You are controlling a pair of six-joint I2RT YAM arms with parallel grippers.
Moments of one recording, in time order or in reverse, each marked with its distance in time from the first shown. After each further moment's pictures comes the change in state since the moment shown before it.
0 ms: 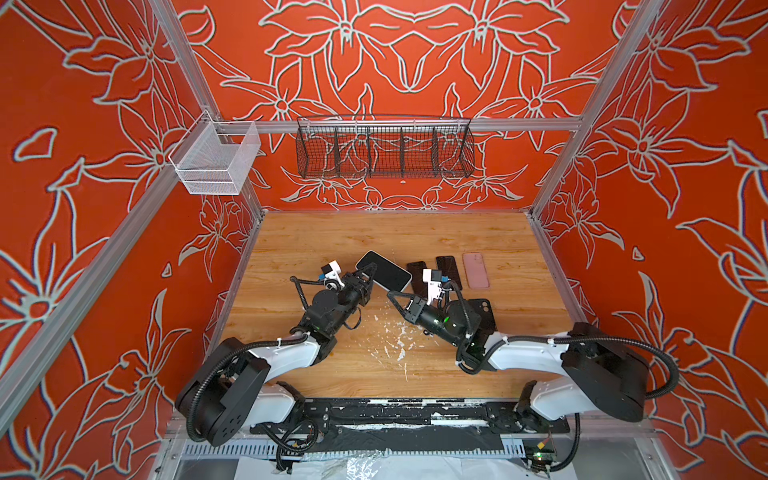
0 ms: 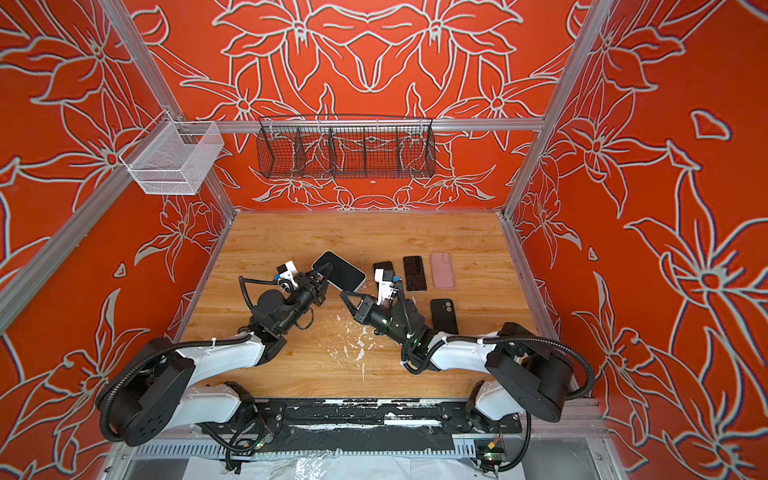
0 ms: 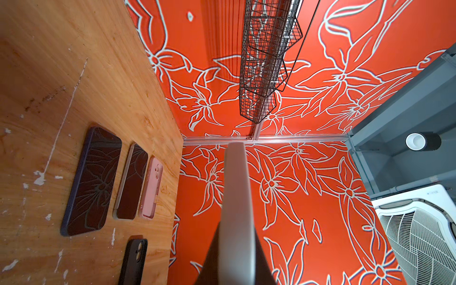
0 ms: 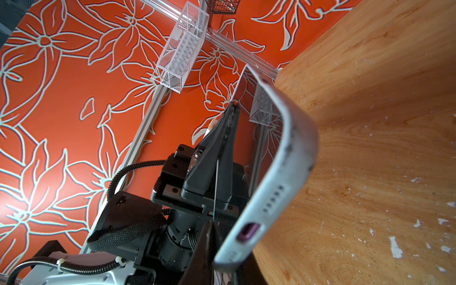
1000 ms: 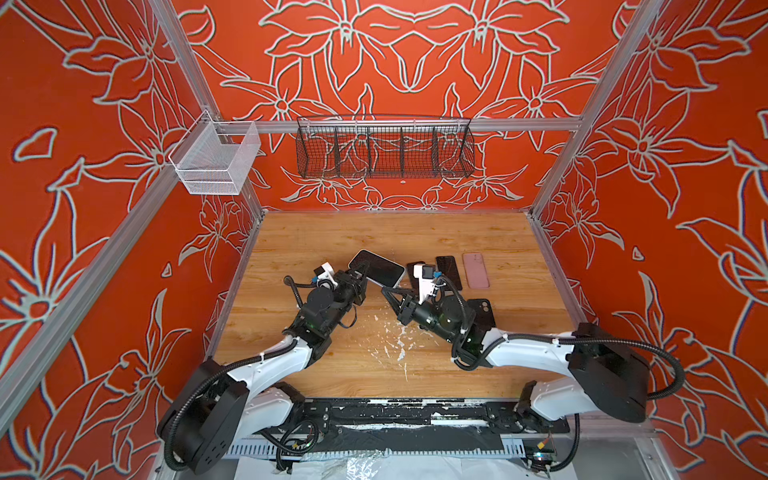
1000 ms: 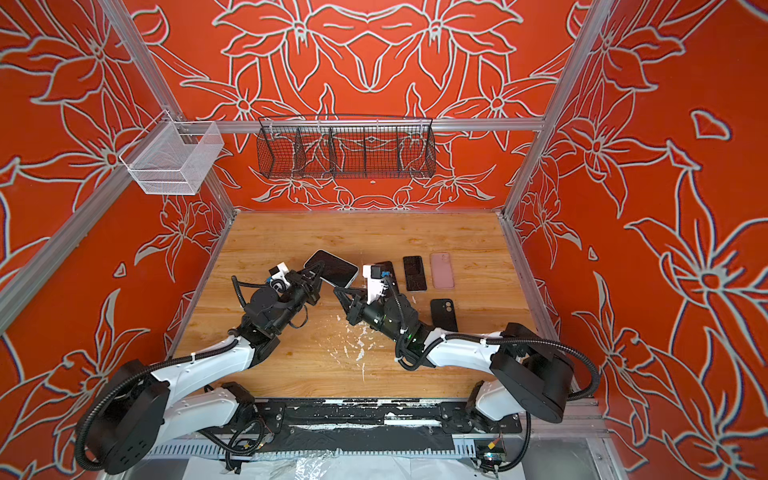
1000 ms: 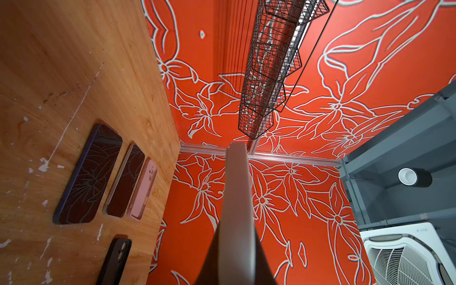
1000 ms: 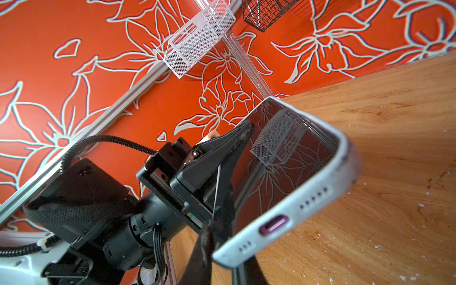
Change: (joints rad) left arm 0.014 -0.169 0.027 -0.239 -0.048 -0.110; right arm 0.024 -0.005 0.082 -0.109 0.053 -0.404
